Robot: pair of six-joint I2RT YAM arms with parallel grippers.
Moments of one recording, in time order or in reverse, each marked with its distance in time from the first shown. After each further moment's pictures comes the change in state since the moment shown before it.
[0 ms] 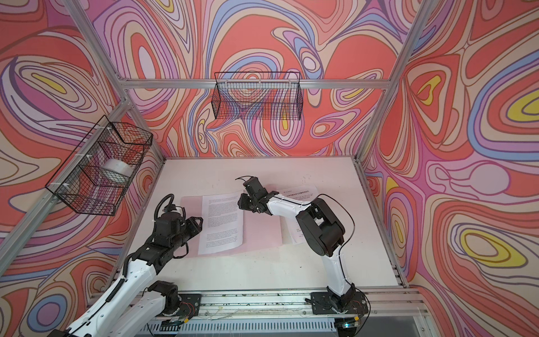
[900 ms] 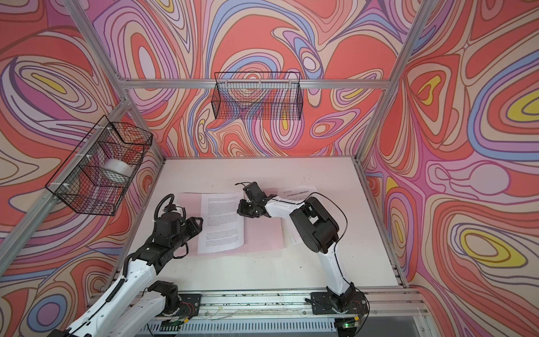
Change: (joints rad) left arm 0.002 0.000 -0.002 0.000 0.000 0.010; right arm 0.000 0.077 -0.012 0.032 -0.137 0.045
